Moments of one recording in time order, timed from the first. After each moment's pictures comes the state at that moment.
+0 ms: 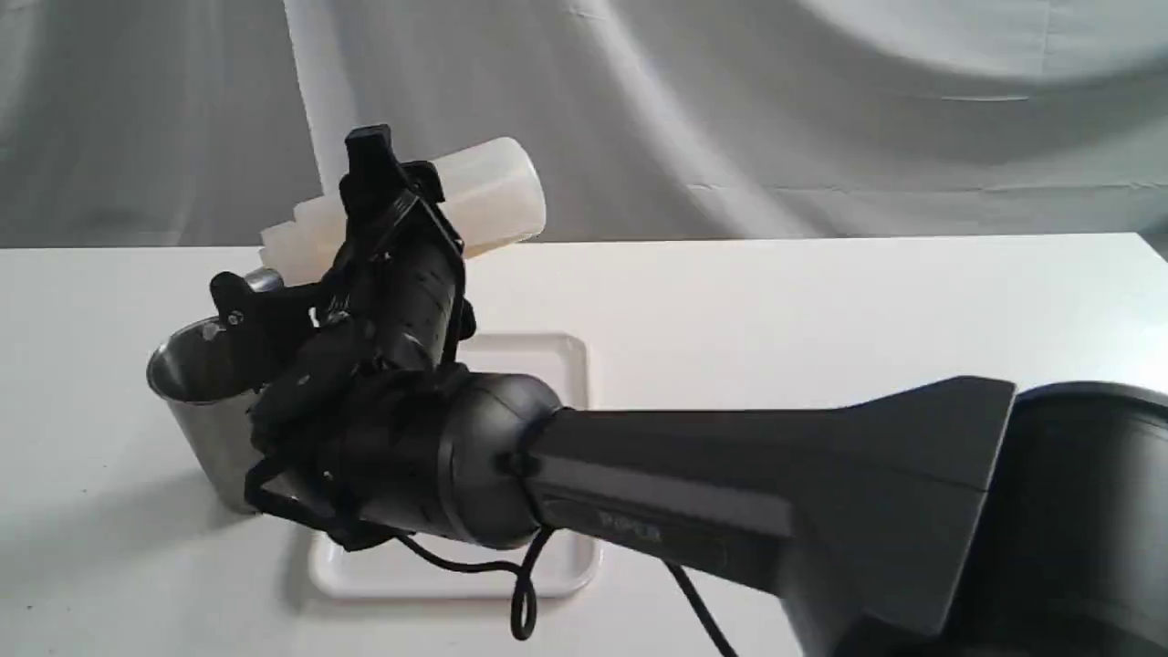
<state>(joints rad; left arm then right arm) -0.03 0.00 0.00 0.04 0.13 0.04 0.84 2.36 -1.85 -1.70 0.97 0.26</state>
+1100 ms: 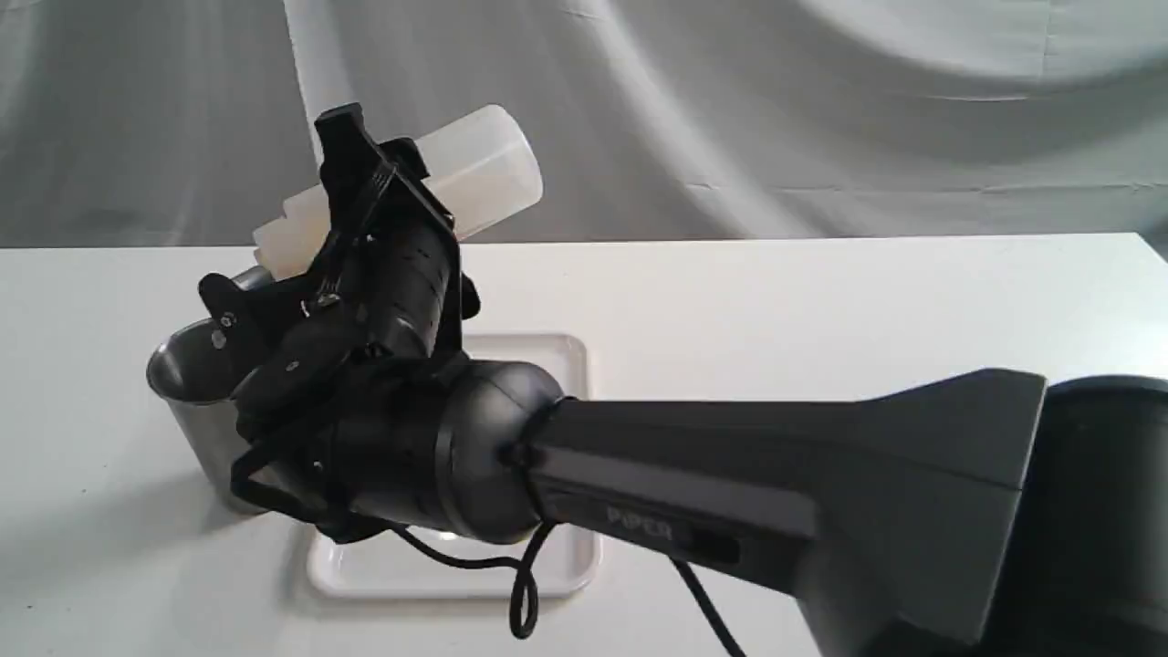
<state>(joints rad) -0.03 0.00 0.00 0.04 0.13 0.04 0.85 2.33 -1.85 -1.70 0.98 0.11</state>
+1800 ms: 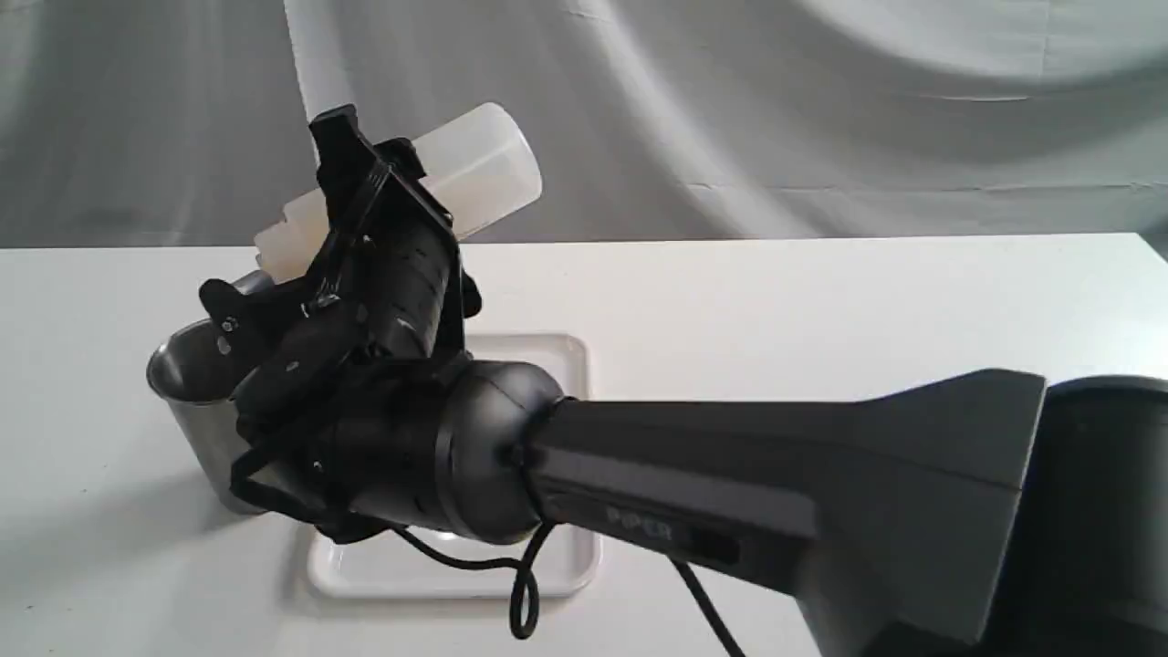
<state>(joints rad) -0.03 0.00 0.00 0.04 0.13 0.04 0.85 2.33 -1.85 -1.70 0.98 0.08</state>
